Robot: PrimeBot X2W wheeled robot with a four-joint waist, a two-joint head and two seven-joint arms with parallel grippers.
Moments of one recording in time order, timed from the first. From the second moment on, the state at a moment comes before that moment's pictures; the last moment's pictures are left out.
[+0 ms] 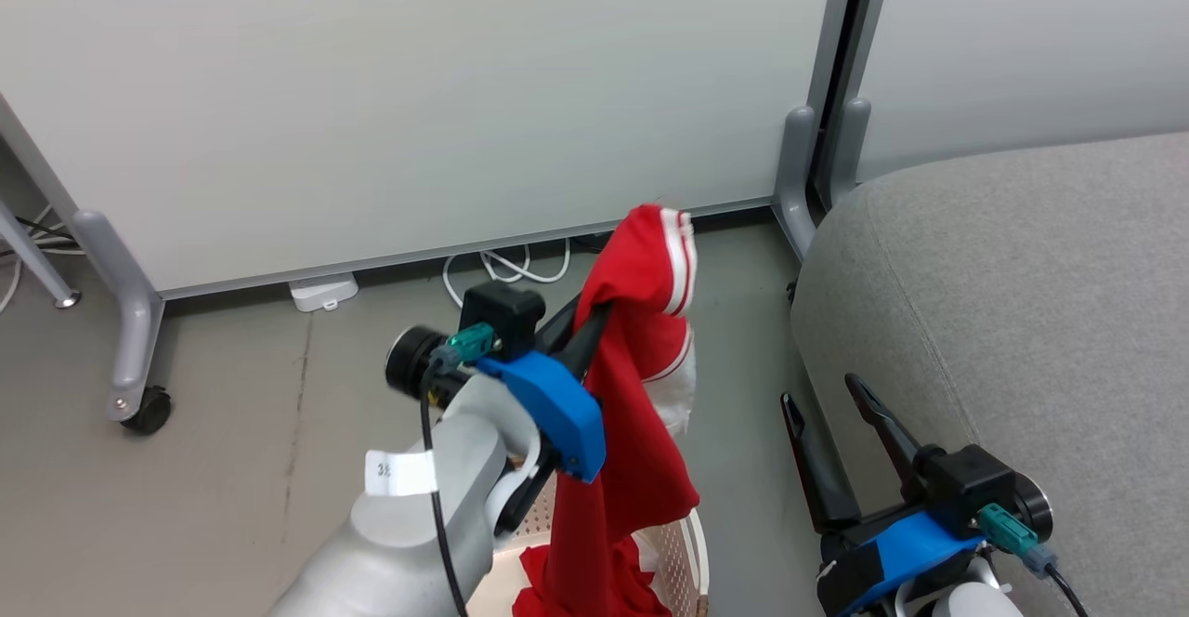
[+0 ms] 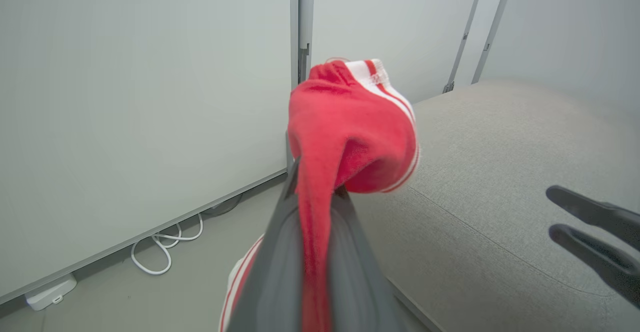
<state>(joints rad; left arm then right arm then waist) -0.68 0.05 -0.84 0.83 -0.70 -0.13 -0.24 -0.13 -0.05 0.17 0.30 0.12 0.13 -0.25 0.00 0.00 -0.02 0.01</state>
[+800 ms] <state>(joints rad) -0.83 0.05 -1.00 0.73 -0.89 -0.10 -0.17 -0.13 -0.05 0.22 0.30 0.13 0.13 -0.22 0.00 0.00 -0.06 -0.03</state>
